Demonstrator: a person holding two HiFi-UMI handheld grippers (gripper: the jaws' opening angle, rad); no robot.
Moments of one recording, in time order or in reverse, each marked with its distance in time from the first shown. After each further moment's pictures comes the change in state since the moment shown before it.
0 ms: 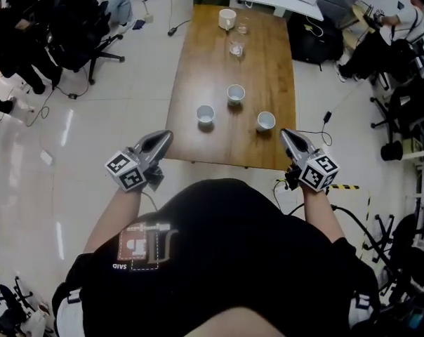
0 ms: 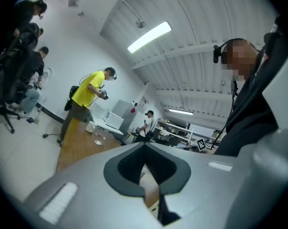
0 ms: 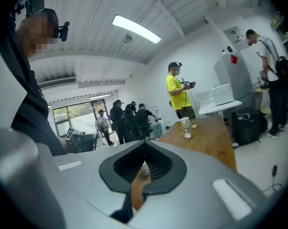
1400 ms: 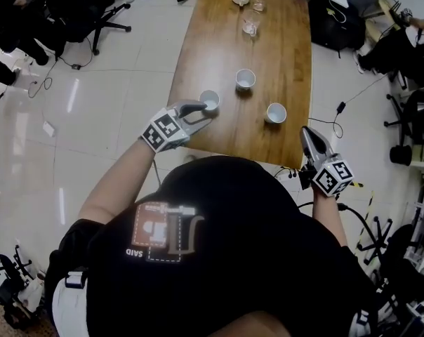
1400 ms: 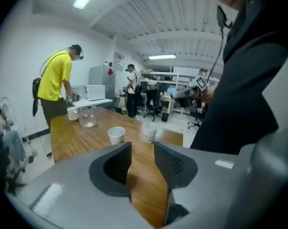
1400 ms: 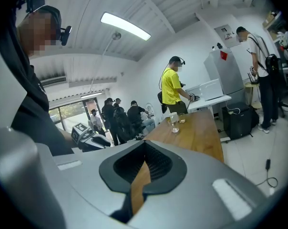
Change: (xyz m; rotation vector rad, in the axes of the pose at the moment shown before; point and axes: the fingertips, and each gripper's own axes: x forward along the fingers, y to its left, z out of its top) left arm 0.138 0.016 -0.111 0.481 0.587 -0.120; right arm -0.023 -0.081 -0.012 0.066 0.038 -0.079
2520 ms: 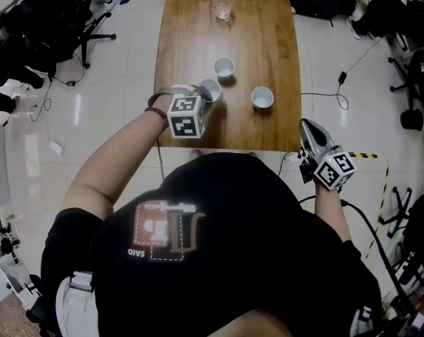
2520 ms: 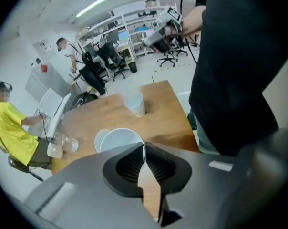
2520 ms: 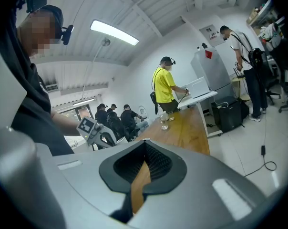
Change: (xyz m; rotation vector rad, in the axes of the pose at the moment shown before) left arm 0.083 -0.012 -0.008 0.685 0.606 -0.192; right arm -0.037 -0.035 -0.031 0.093 -0.040 -0.065
